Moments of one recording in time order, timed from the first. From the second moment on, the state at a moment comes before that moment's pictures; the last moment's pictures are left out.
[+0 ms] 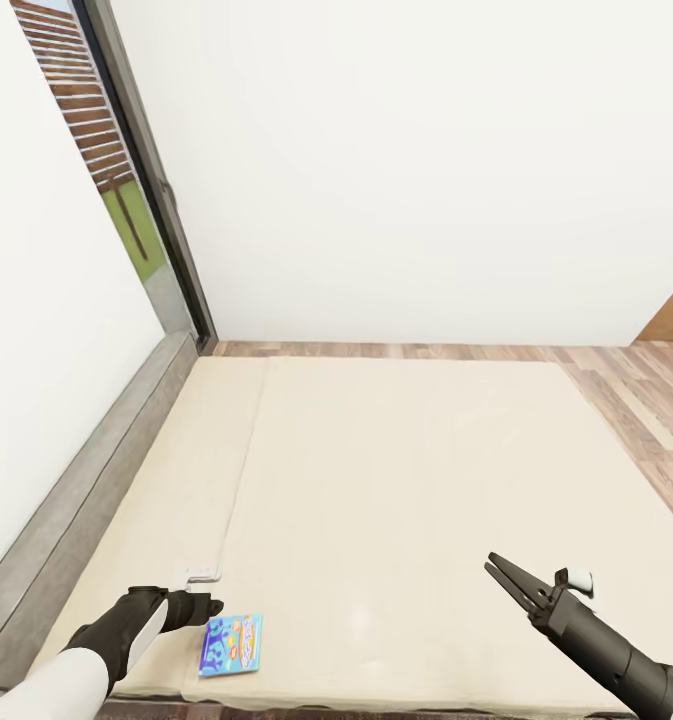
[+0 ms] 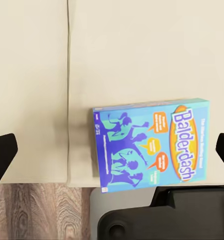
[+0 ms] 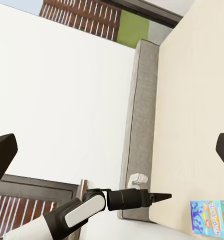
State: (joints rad) left arm -0.63 0.14 -0.06 -0.36 0.09 0.40 -0.18; right arm 0.04 -0.13 -0.37 -1.59 -0.84 0.83 0.89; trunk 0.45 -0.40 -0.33
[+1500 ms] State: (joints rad) left arm -0.64 0.23 -0.05 -0.37 0.09 0.36 -0.56; right arm 0.04 -0.13 -0.37 -1.59 -0.84 0.83 0.89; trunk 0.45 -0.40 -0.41
